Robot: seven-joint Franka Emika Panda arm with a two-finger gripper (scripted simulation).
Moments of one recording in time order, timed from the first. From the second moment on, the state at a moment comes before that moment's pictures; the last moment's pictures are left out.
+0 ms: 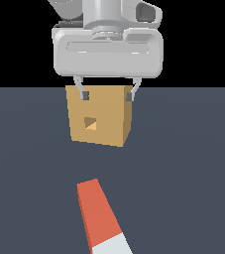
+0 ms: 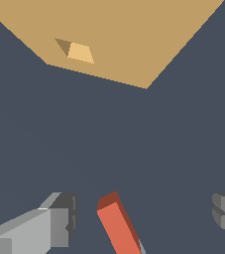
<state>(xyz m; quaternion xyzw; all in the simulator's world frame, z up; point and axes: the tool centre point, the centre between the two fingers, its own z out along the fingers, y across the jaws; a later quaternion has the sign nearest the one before) -0.009 -0.029 0.177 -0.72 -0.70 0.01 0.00</state>
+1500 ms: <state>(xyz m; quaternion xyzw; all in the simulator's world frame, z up) -0.012 -0.153 0.118 -0.63 -0.78 0.01 0.00</state>
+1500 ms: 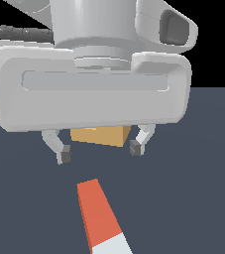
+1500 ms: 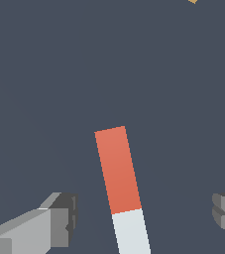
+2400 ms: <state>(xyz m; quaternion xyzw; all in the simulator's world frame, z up) 0.012 -0.246 0.071 -0.55 -0.83 0.00 0.00</state>
